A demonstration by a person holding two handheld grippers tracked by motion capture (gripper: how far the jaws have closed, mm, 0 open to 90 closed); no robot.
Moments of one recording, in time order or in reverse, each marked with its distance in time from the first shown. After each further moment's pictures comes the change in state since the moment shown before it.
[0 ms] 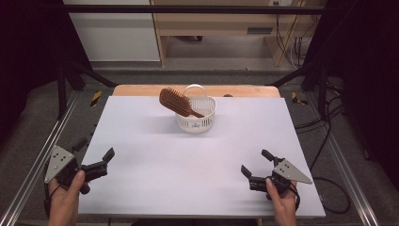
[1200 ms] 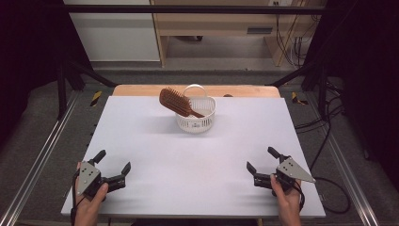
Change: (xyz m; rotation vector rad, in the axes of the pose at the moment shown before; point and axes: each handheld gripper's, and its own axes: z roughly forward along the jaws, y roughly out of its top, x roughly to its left) left arm -0.022 -0.066 0.021 0.010 -0.025 0.086; right arm -0.018 -0.003 -0.001 0.009 -0.060 -0.064
